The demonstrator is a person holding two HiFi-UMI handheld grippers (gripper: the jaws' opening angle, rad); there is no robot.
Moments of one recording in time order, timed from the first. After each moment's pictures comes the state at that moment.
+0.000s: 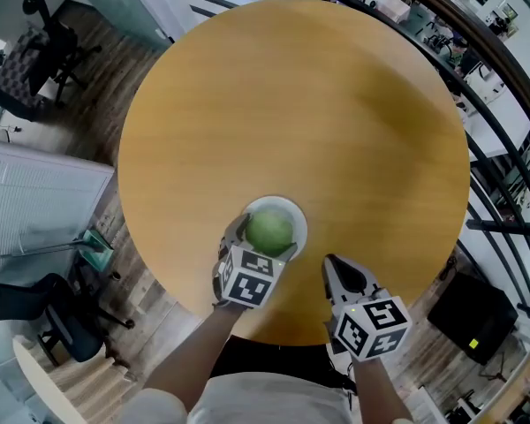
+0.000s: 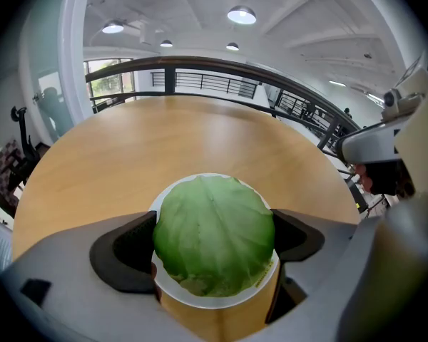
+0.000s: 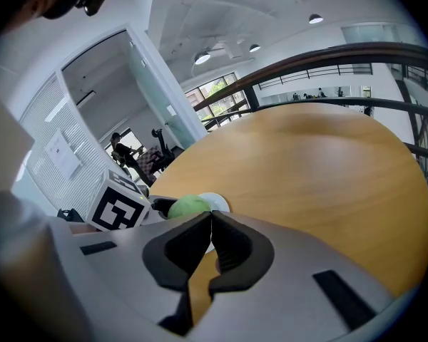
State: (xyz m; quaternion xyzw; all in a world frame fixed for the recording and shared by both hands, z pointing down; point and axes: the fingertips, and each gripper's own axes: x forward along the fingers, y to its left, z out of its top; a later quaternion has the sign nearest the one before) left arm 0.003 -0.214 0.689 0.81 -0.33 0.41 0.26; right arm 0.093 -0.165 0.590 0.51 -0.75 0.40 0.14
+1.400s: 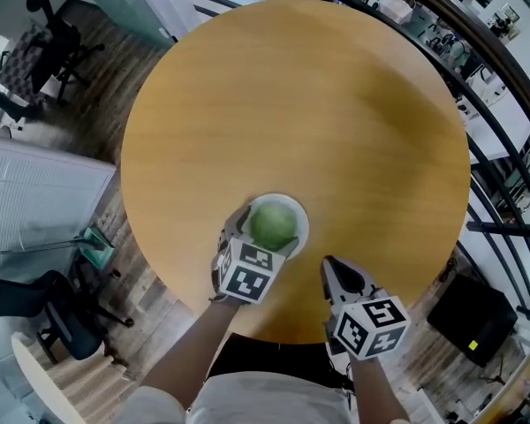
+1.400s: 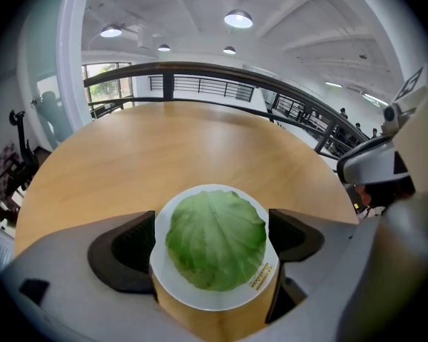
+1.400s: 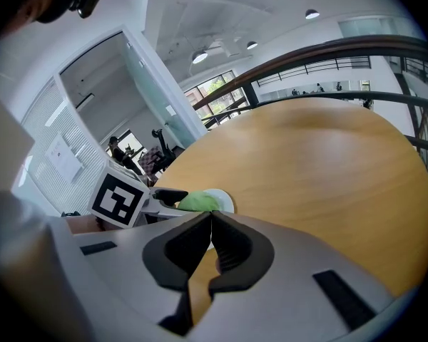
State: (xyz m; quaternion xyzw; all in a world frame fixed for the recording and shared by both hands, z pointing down) left arm 0.006 -0.225 0.676 0.82 -0.32 0.39 0.25; right arm 0.089 -0.159 0.593 0.51 -0.74 0.42 0.14
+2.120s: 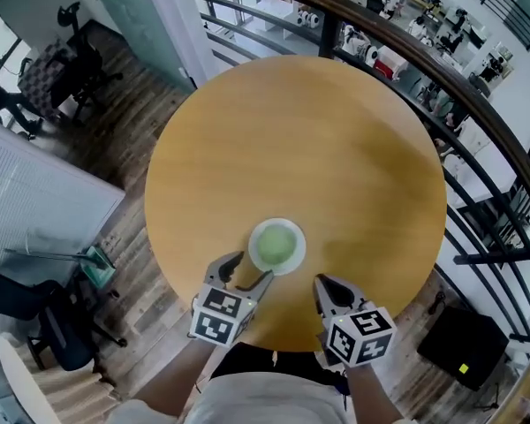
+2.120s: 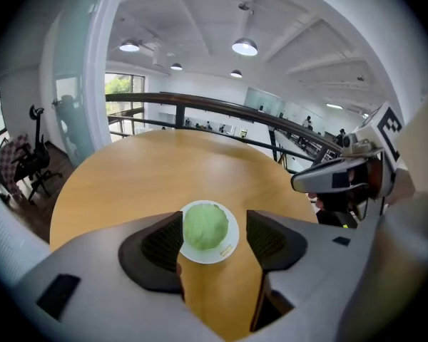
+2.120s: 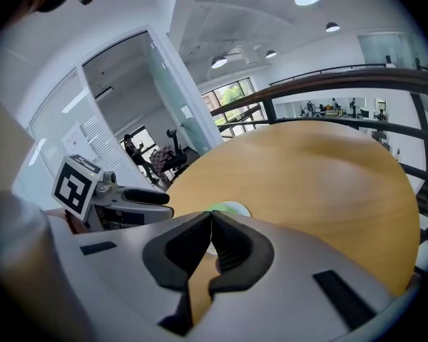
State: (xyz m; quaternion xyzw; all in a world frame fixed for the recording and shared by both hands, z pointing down) left arm -0.046 -0.170 0.557 0.84 -0.36 0.32 0.25; right arm 0.068 -0.137 0.529 0.49 -0.78 0.36 0.15
